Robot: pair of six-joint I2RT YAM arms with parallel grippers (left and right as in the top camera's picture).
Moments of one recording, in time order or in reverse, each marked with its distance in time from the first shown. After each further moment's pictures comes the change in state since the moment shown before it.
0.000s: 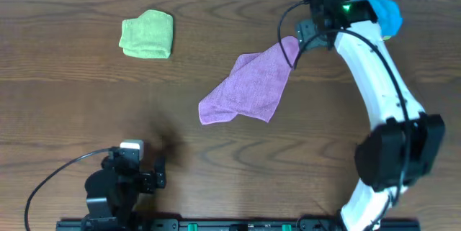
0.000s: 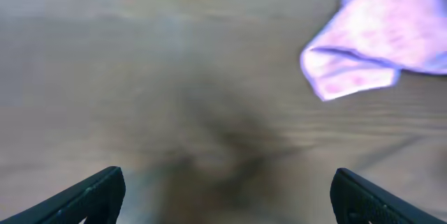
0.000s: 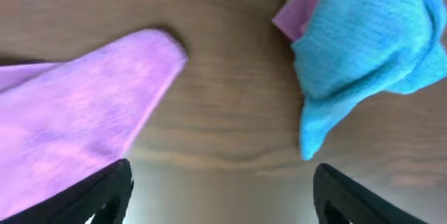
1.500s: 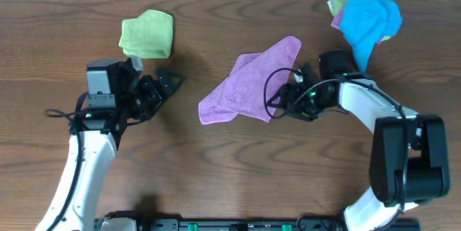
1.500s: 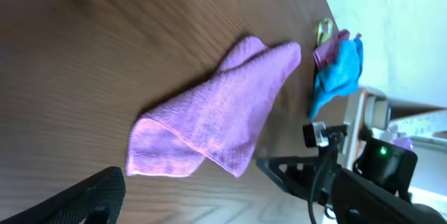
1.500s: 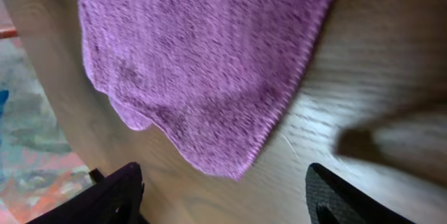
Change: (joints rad) left arm -0.027 1.265 0.572 0.415 0.420 -0.785; right arm -0.108 -0.098 -0.804 0.446 -0.944 0.370
